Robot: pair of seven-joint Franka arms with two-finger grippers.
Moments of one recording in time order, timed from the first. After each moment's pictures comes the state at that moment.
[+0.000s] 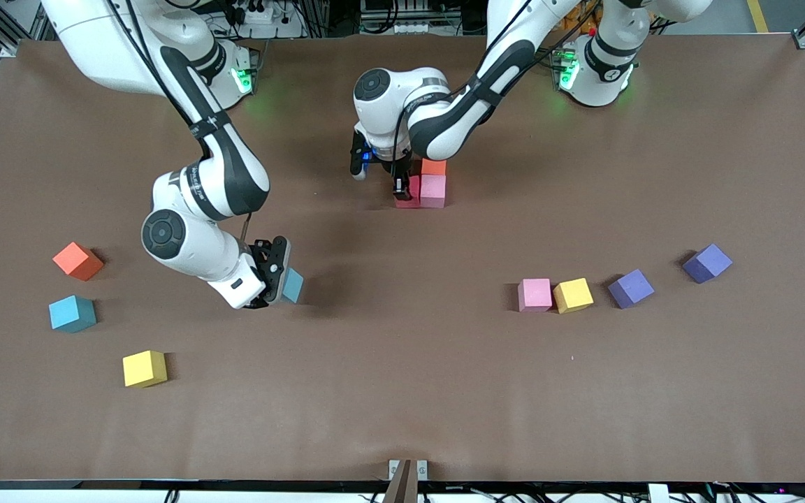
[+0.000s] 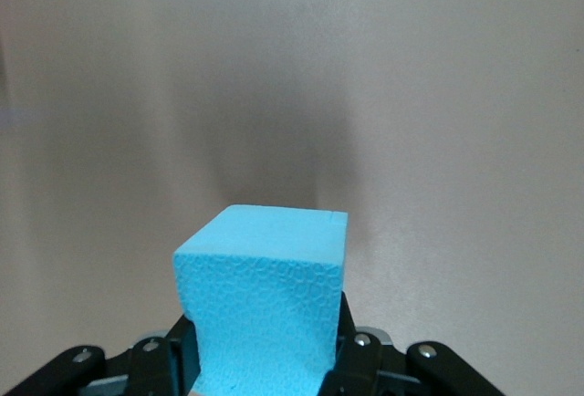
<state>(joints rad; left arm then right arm) -0.68 0.63 -0.41 -1.80 0.47 2.23 0.23 0.25 0.48 0.10 -1.80 0.17 2.25 -1.18</state>
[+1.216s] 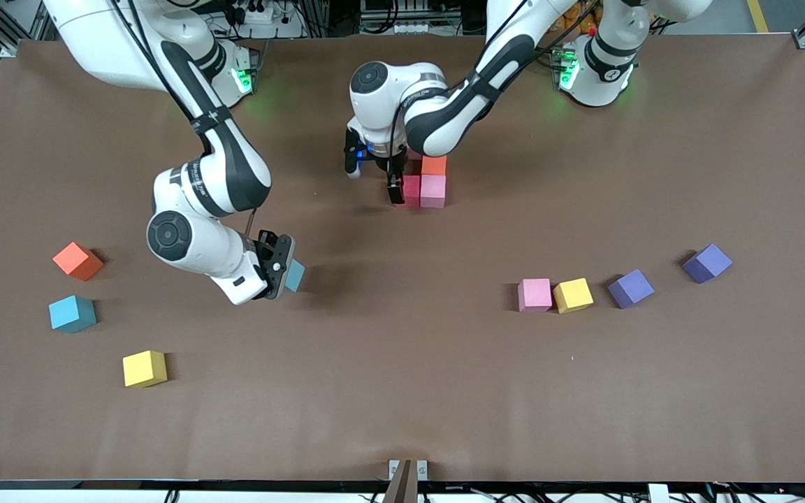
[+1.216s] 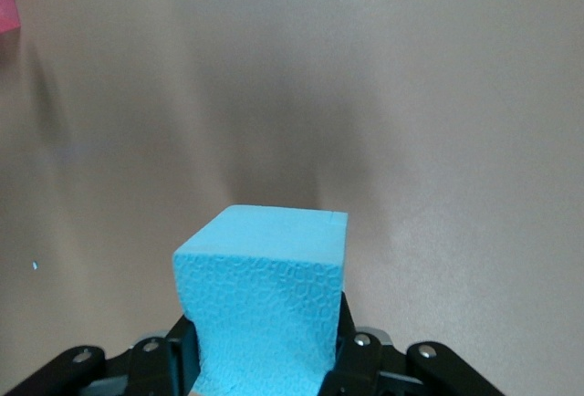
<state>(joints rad) -0.68 0.60 -0.43 -1.77 0.48 2.23 0.17 0.25 0.46 0.09 -1.80 0.17 2.16 -1.07</state>
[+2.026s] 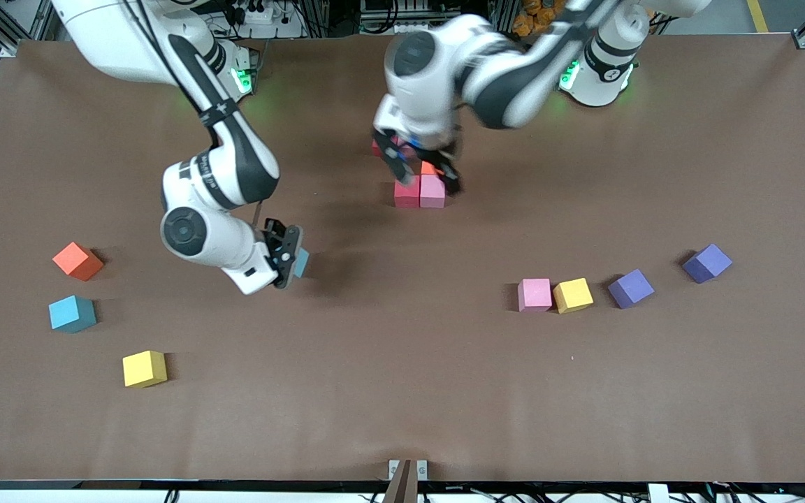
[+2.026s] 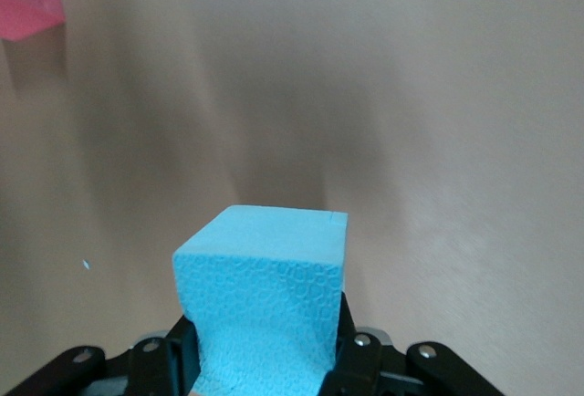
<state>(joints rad) -0.39 0.30 -0.43 -1.72 0.19 1.88 0.11 0.32 0.45 0.10 -1.83 0.17 2.12 -1.00</state>
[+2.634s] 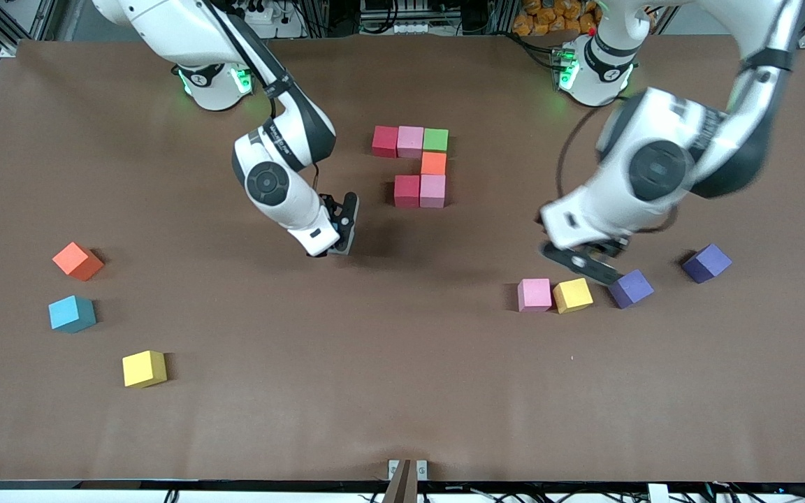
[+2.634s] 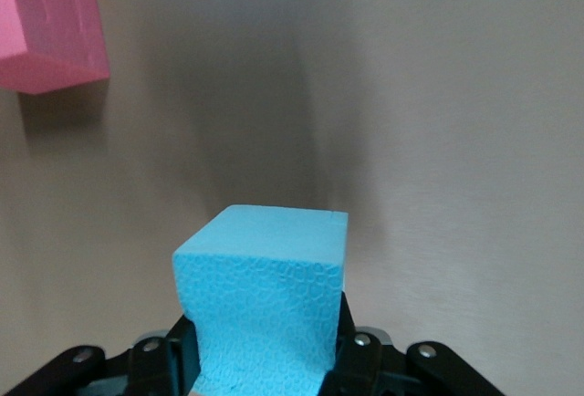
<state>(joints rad) 0.06 0.32 -0.42 -1.68 0.12 1.83 0.07 0.51 0.43 0.10 -2.04 0.17 2.40 -0.89</state>
